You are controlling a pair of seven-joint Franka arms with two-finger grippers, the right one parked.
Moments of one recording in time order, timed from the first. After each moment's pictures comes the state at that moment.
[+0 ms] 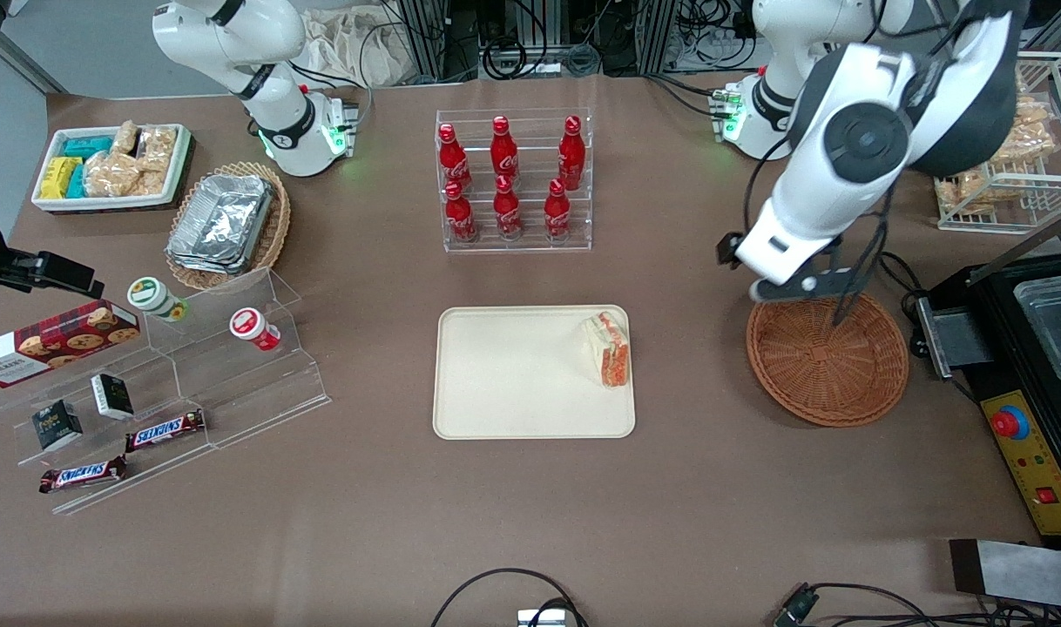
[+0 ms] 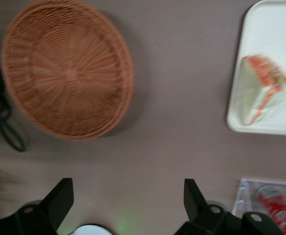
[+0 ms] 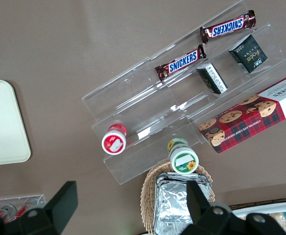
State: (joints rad) arm -0.11 -0.05 -0.25 -1.95 0.04 1.71 -0.40
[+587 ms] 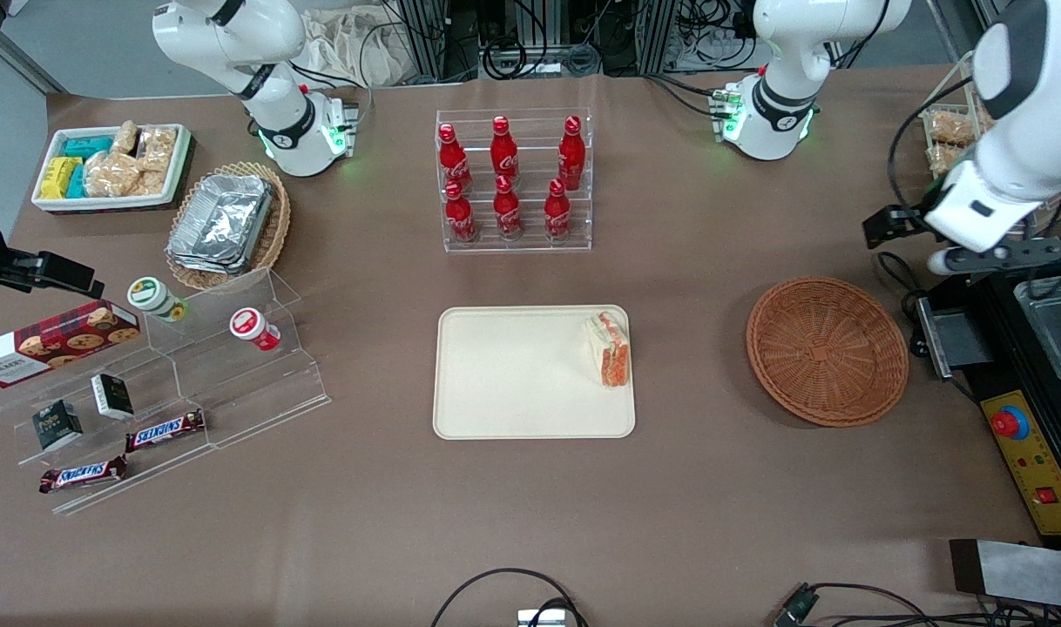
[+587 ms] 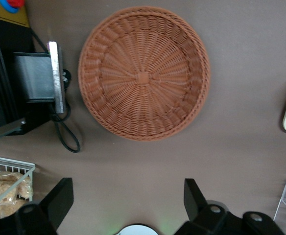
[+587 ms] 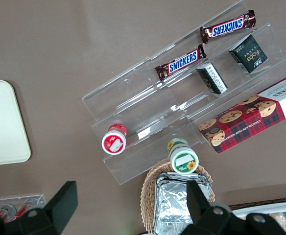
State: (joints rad) arm 0.05 -0.17 -0.04 -2.00 0.04 1.69 -0.08
